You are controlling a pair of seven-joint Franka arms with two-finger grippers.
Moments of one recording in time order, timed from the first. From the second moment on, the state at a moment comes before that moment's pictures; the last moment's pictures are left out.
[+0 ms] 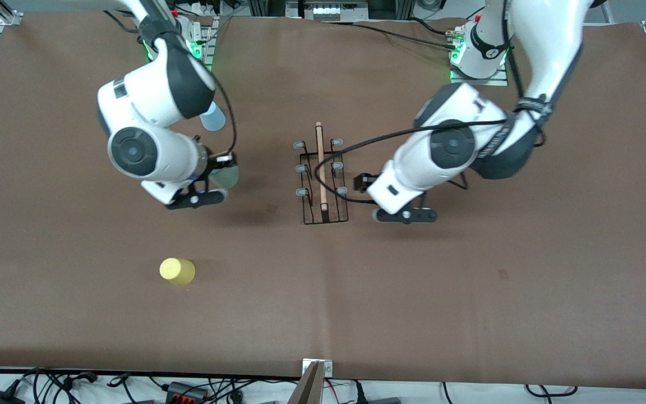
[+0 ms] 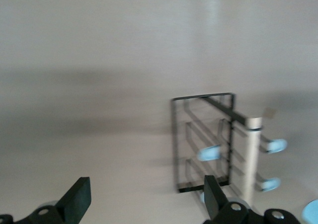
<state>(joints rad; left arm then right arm) -0.04 0.56 -0.57 -1.39 0.07 1.80 -0.58 0.27 0.40 0.22 -1.54 0.10 1.62 0.28</state>
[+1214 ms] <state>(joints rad) -0.09 0.08 0.01 -1.64 0.06 1.64 -0.10 0.41 0.47 0.35 -1.54 0.09 1.74 0.30</state>
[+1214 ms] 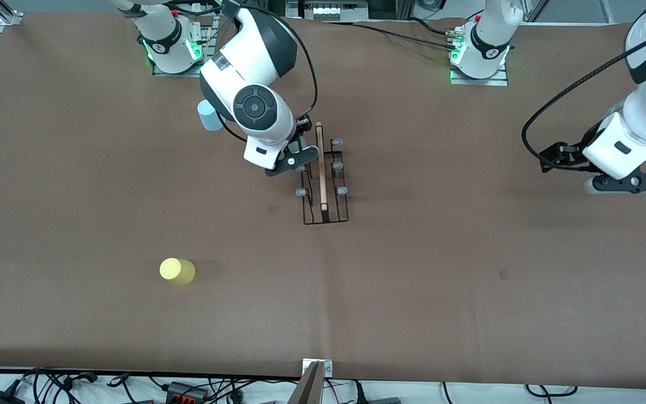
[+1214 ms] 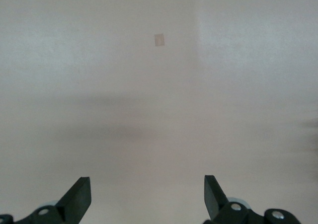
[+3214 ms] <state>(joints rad) -0.10 0.02 0.02 -1.71 0.02 1.63 -0.19 0.26 0.59 0.03 -1.38 0.04 1.90 0.55</state>
